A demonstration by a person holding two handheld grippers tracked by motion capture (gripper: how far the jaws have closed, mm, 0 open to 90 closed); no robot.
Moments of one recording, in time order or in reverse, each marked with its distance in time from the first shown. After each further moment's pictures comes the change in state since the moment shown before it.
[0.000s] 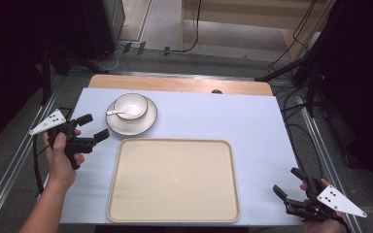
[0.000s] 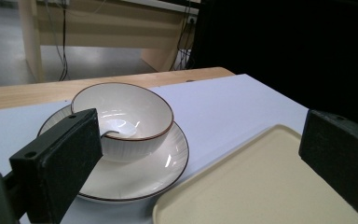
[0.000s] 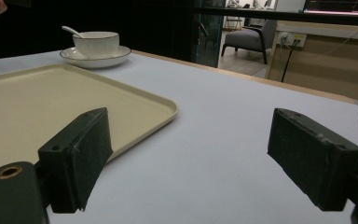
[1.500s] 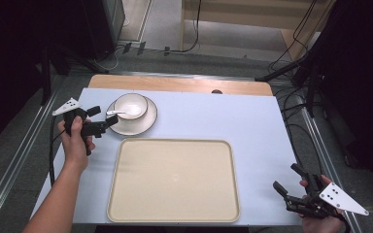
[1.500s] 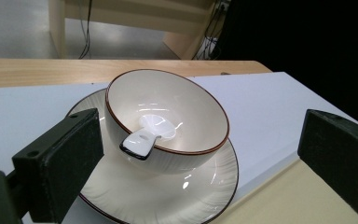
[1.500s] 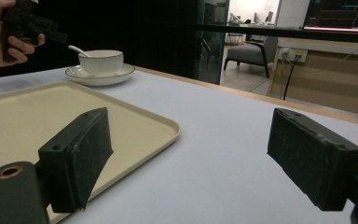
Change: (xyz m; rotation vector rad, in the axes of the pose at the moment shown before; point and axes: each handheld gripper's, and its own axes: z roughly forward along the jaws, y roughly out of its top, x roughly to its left) left arm 0.036 -0.002 0.050 0.068 0.102 -0.088; right arm 0.000 0.010 0.005 -0.059 0.017 0.002
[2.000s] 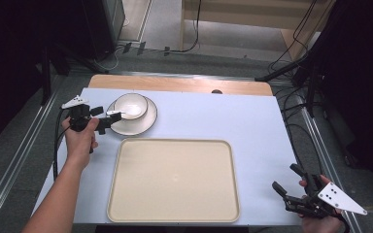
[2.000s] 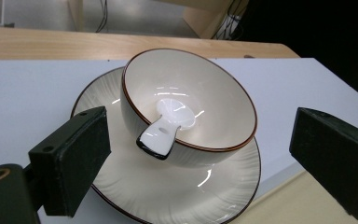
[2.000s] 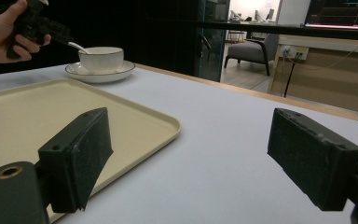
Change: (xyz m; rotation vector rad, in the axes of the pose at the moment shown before) left arm 0.002 0.005 0.020 0.121 0.097 -0.060; right arm 0.000 -0.002 0.001 0.008 -0.001 -0.002
